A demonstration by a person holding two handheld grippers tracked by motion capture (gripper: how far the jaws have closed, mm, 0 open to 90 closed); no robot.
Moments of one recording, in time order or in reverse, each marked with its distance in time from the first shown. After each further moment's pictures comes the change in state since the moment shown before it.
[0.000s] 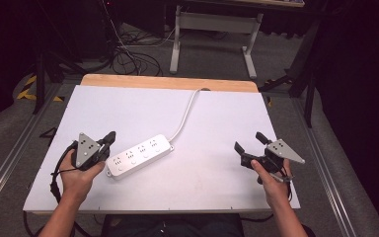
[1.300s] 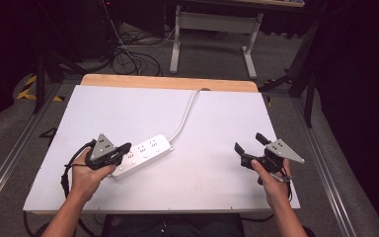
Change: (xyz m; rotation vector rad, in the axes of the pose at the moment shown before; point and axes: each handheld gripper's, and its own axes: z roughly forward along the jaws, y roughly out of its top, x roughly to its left) left arm -0.015 0.000 0.018 0.208 -0.227 0.015; right arm -0.001 -0.002 0.001 0.025 -0.002 0.005
